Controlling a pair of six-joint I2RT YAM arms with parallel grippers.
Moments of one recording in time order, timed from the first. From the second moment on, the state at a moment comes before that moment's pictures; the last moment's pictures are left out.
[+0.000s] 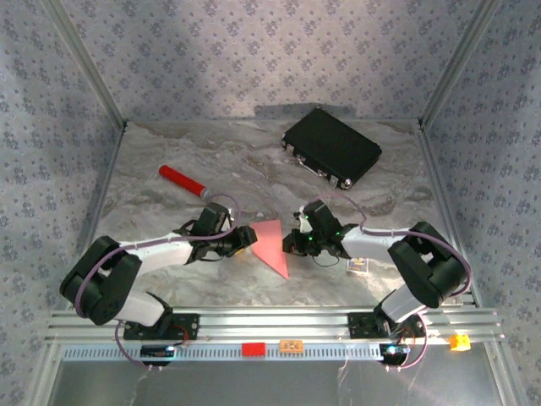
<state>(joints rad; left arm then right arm) -0.63 1.41 0.51 0.05 0.36 -1.01 0.67 1.53 0.60 0.06 -0.47 0.76</state>
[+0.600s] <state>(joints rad) -0.61 1.47 0.53 0.13 0.43 -1.01 0.65 1.52 0.57 0.10 -0.49 0.76</state>
